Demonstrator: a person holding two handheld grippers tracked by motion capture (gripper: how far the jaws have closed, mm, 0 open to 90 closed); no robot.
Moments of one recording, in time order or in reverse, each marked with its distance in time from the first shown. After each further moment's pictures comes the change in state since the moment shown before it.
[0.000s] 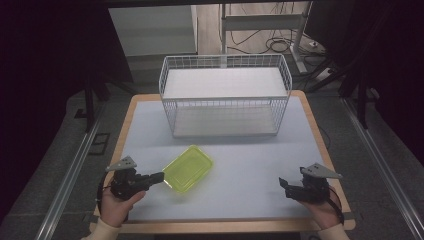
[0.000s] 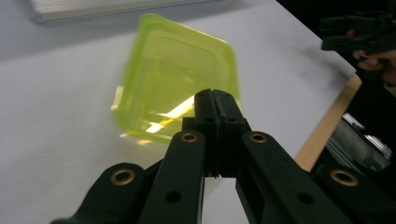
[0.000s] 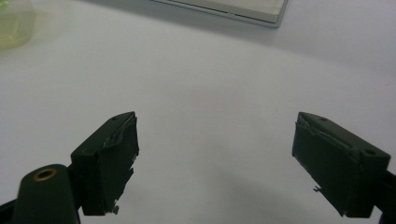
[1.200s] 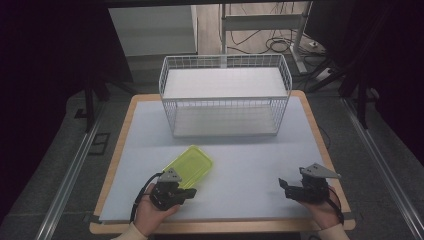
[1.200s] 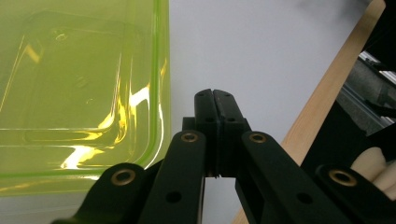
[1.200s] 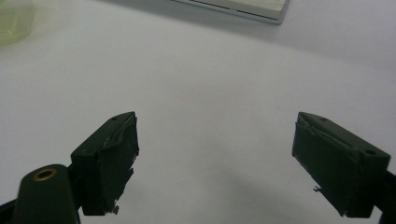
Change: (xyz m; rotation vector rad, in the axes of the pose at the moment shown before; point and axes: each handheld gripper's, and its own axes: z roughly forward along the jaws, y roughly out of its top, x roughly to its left) left arm -0.046 -0.011 0.078 0.218 0.003 0.123; right arm 0.000 -0.001 0.001 0.010 0.003 -0.006
